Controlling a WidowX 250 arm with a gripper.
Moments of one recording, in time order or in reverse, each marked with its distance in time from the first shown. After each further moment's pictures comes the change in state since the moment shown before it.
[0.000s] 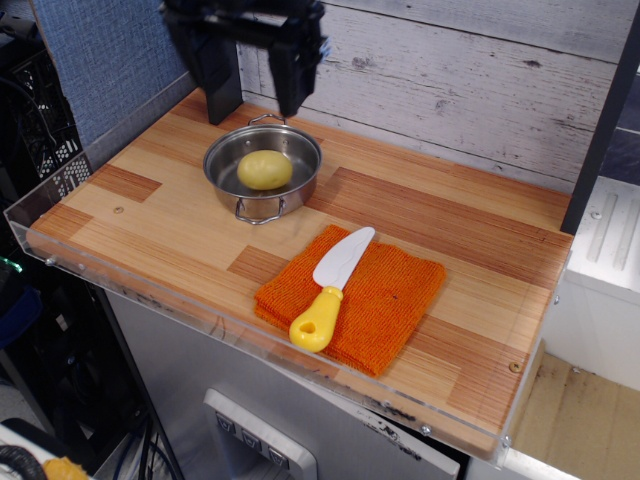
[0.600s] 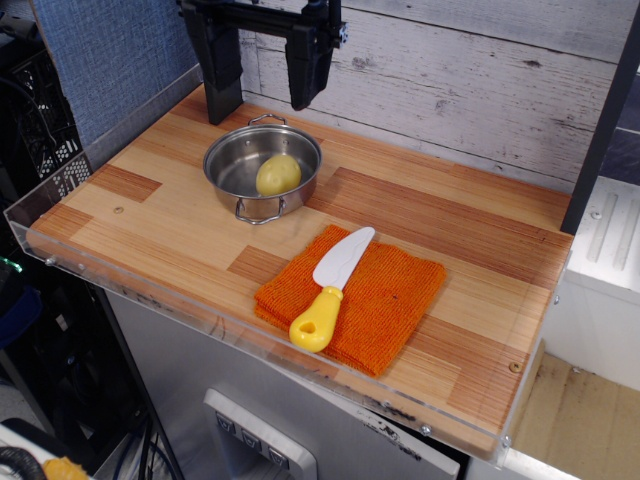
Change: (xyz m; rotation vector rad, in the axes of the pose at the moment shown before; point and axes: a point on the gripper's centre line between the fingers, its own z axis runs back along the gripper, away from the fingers) arm 0.005 -0.001 -0.009 -0.017 0.159 0.049
